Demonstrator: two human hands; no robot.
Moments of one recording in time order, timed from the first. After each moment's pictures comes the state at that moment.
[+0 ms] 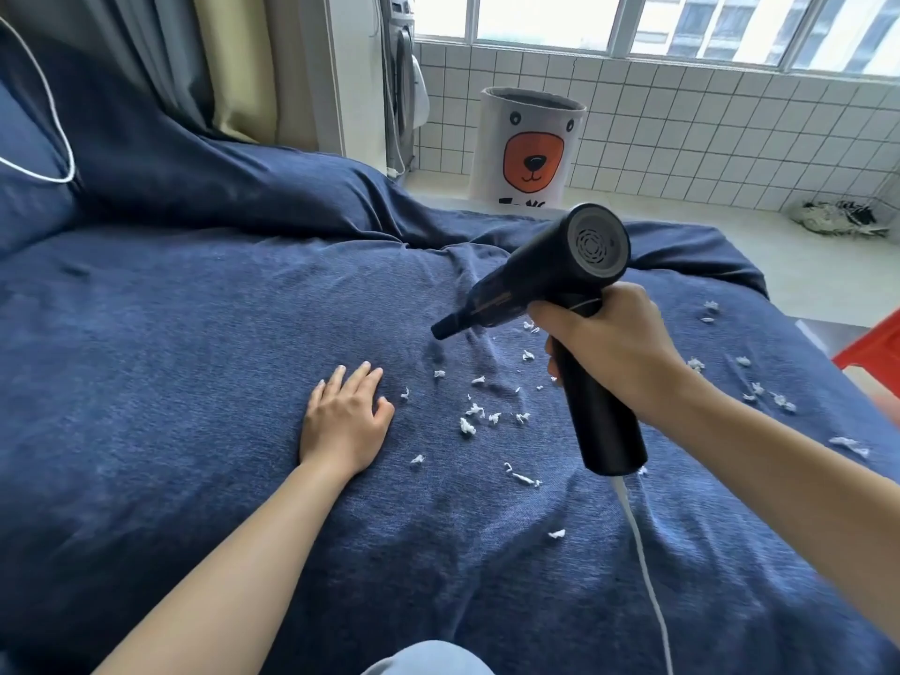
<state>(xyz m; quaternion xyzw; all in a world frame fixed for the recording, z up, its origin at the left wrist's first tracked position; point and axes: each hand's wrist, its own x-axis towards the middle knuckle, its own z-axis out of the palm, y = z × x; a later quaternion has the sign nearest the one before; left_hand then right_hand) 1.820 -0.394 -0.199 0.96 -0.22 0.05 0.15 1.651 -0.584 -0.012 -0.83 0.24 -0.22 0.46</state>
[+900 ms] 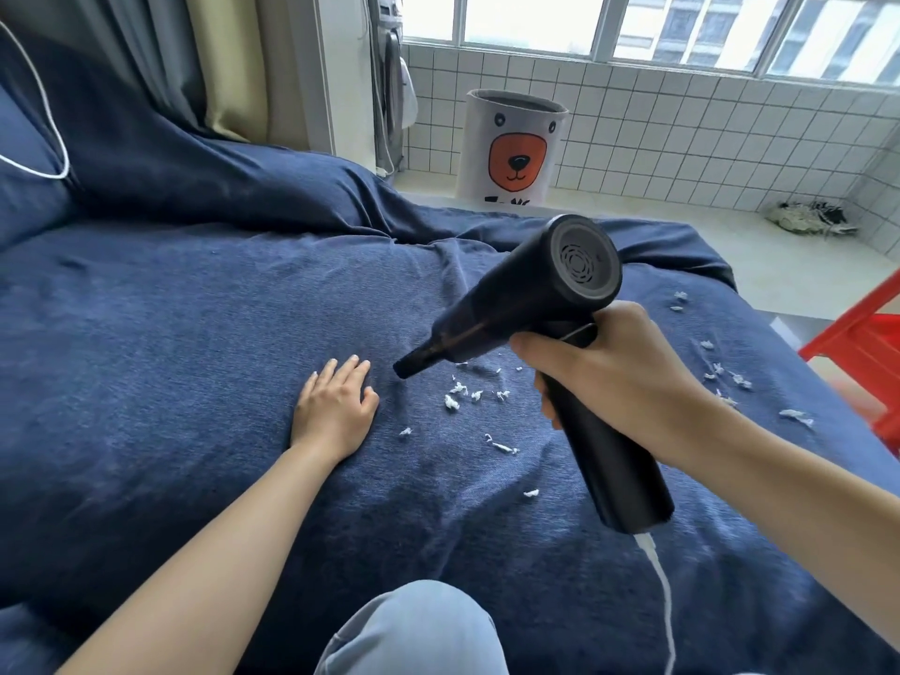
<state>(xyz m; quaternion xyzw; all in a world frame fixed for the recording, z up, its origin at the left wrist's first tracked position) 1.804 -0.384 -0.196 0.96 -0.23 0.04 0.15 1.581 -0.546 0.008 -0.84 0.19 -0.17 0.48</state>
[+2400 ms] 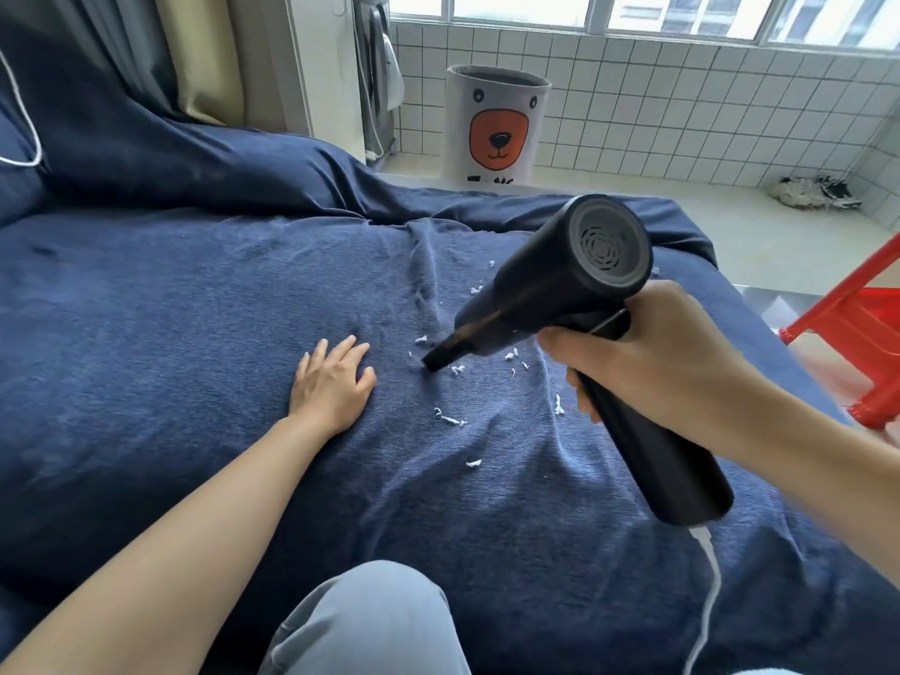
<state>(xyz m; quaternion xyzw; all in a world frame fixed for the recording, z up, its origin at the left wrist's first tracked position) 1.774 -0.429 -0.187 0.96 -0.23 0.00 0.16 1.517 -0.598 0.021 -0.89 0.18 -0.17 0.39</state>
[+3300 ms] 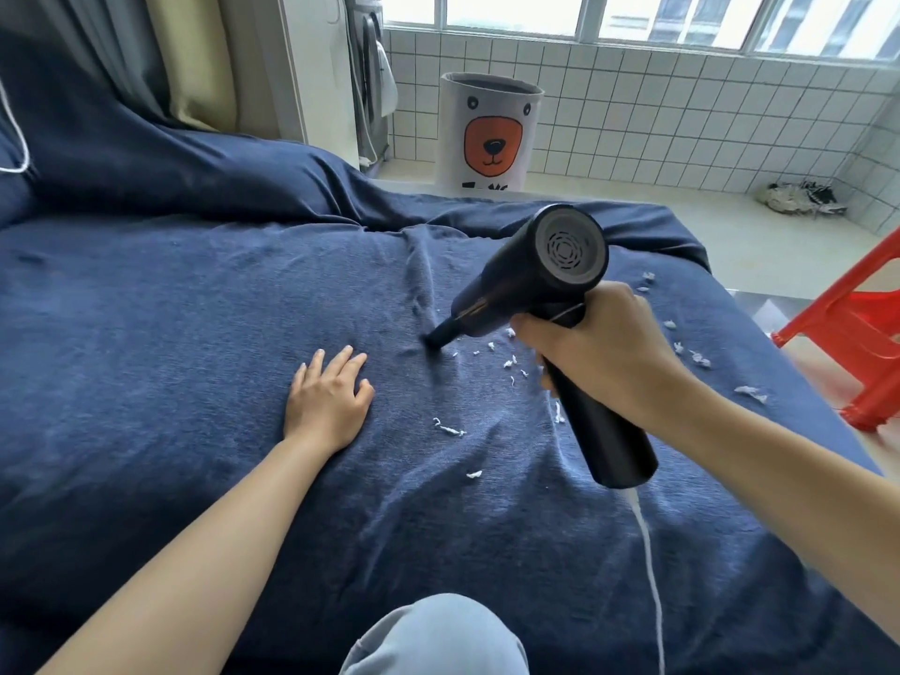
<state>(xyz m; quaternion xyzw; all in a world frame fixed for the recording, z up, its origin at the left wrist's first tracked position) 1.773 -0.427 -0.199 0.96 -0.23 0.03 0.14 1.556 -0.600 0.000 -0.88 0.22 -0.21 0.37</state>
